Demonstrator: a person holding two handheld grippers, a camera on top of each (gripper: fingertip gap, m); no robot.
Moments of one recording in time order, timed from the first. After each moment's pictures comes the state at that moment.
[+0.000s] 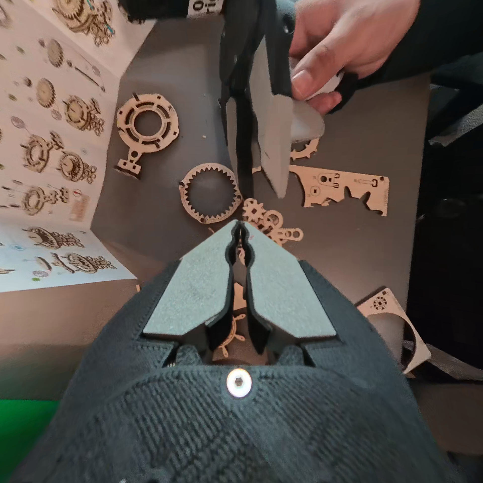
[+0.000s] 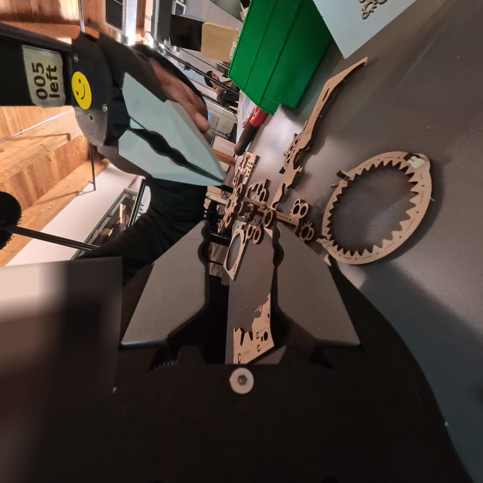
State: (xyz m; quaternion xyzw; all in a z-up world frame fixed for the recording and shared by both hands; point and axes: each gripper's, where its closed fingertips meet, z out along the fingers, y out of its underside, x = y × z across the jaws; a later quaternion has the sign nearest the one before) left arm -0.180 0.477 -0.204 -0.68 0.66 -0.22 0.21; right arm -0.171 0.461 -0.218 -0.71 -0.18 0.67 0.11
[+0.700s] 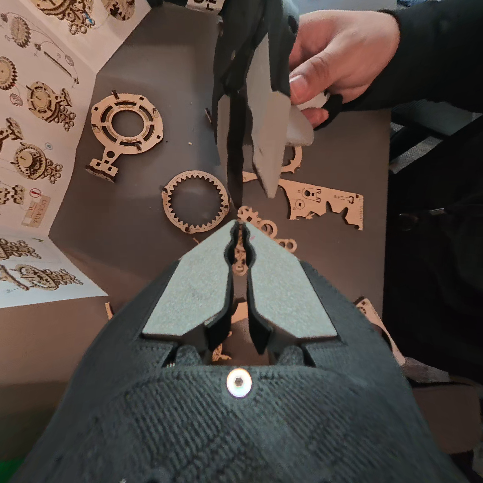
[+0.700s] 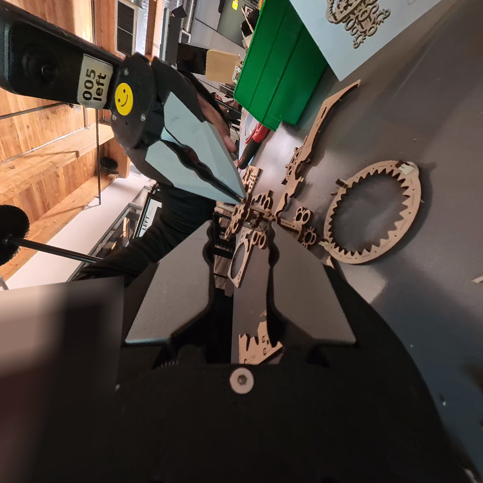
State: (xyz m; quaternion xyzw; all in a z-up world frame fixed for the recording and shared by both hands) left arm -0.171 0.474 -0.210 -0.69 0.63 -0.30 0.18; right arm -0.166 0.467 -0.211 -0.71 -0.16 0.68 0.13
